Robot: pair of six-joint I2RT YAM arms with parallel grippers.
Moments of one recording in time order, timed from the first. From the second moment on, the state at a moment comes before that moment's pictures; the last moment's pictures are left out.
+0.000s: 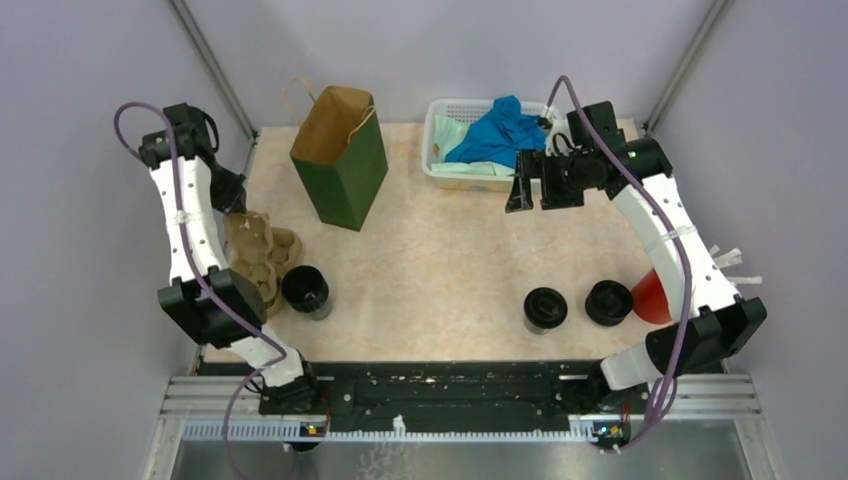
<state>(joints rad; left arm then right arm) 0.35 1.69 1.92 -1.41 -0.13 -0.79 0.33 1.47 1.68 -1.15 -0.30 0.20</state>
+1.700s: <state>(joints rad) -0.23 1.28 1.76 -0.82 0.66 -0.79 0.87 1.54 2.05 -0.97 -0.06 0.52</state>
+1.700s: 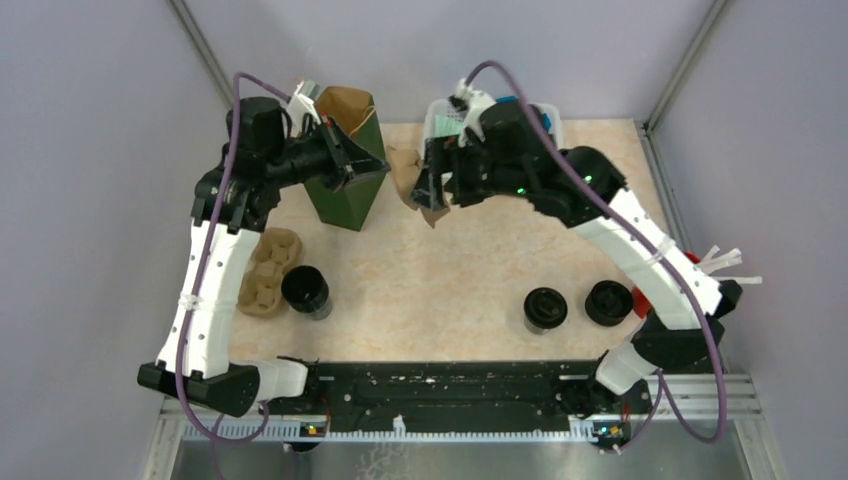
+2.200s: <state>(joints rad) -0.29 1.30 1.70 -0.90 0.47 -0.98 1.18 1.69 2.08 -1.06 0.48 0.41</state>
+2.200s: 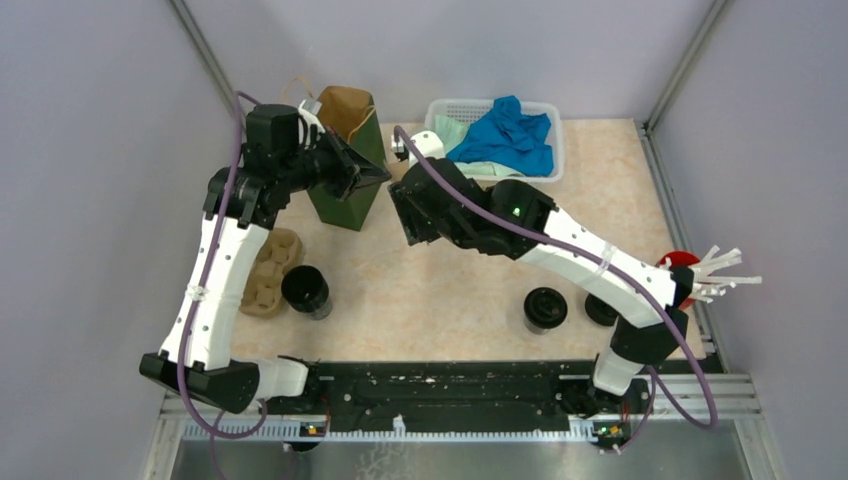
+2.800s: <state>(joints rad) -0.29 1.30 1.70 -0.93 0.48 -1.00 1.23 1.77 2.10 -0.96 0.66 0.34</state>
